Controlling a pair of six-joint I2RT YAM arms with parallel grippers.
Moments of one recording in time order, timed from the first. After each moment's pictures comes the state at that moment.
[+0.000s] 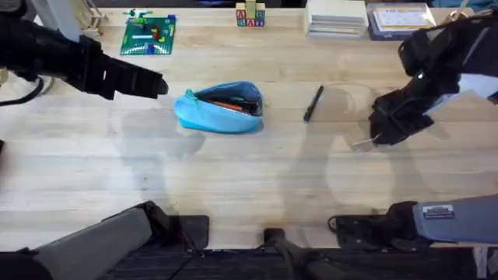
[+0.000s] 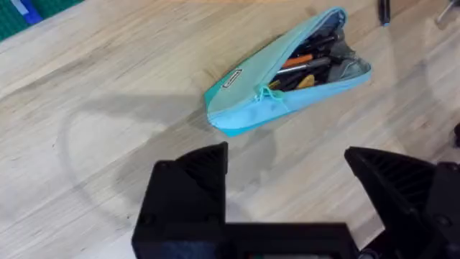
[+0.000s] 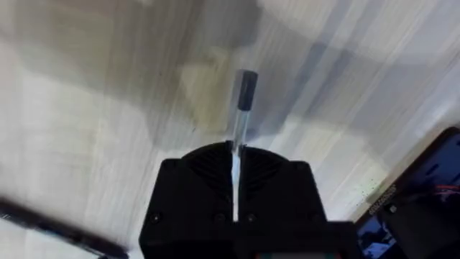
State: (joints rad) left arm 0.42 1.33 1.34 -1.40 0.63 0.81; right arm -0.11 1.59 0.99 -1.08 0.10 1.11
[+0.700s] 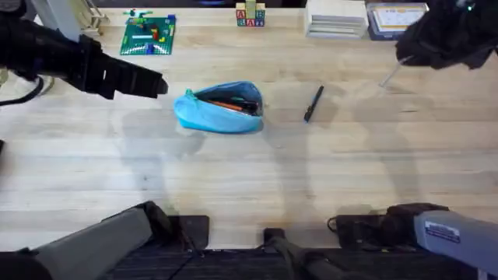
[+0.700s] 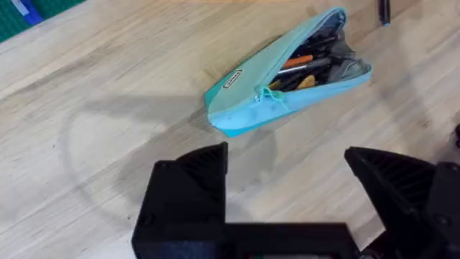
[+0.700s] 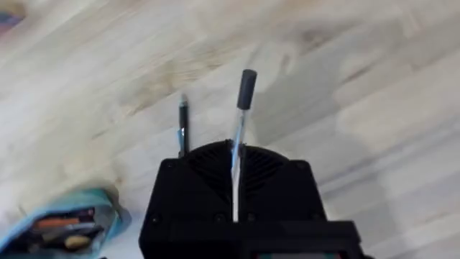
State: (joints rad) left arm 0.42 1.33 1.34 -1.39 0.63 0.81; right arm 0.05 1.31 1.36 -1.11 0.16 0.57
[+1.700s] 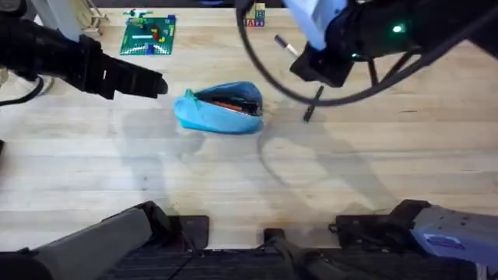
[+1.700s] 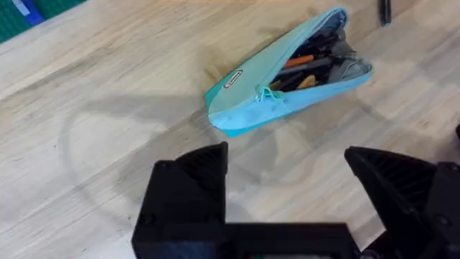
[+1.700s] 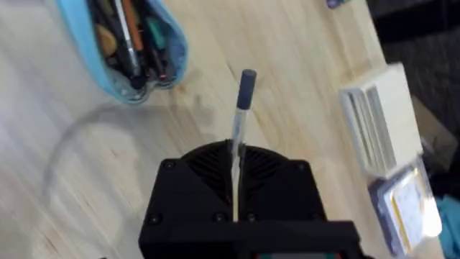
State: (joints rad) left arm 0.42 1.33 1.34 -1.39 0.63 0.81; right arm 0.64 1.36 1.37 -0.93 0.12 -0.55
